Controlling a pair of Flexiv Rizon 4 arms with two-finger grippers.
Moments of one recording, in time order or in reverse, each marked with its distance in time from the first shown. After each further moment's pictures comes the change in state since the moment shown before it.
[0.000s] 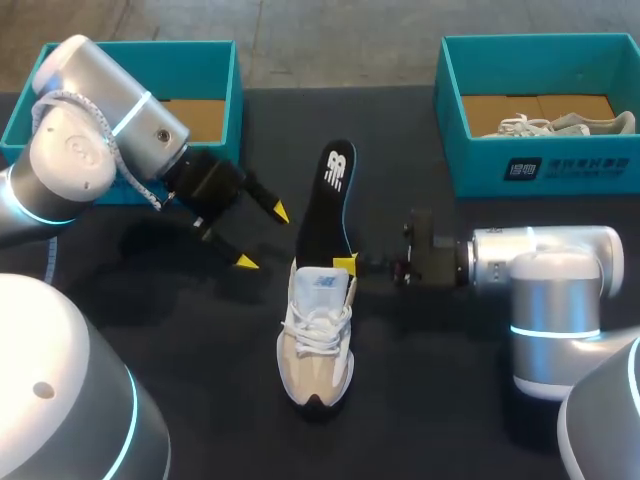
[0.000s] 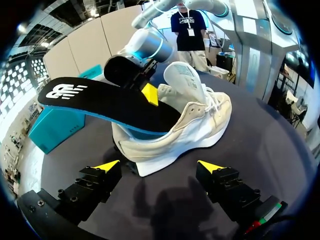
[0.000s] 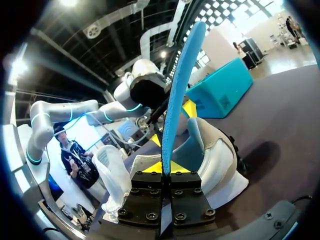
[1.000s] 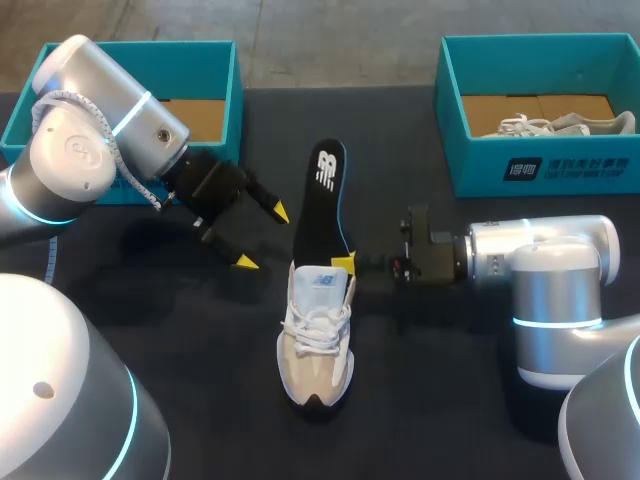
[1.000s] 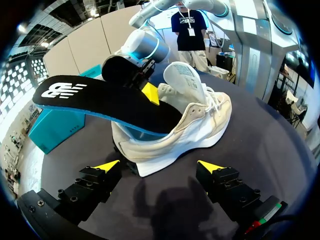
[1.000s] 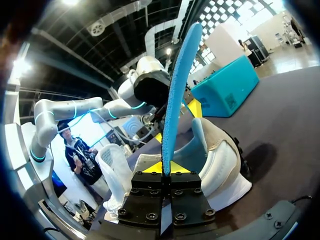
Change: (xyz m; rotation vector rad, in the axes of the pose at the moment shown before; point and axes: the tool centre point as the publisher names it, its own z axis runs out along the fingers) left arm 0.000 0.000 0.000 0.000 0.000 0.000; right arm 0.003 0.002 0.002 0.023 0.040 -0.015
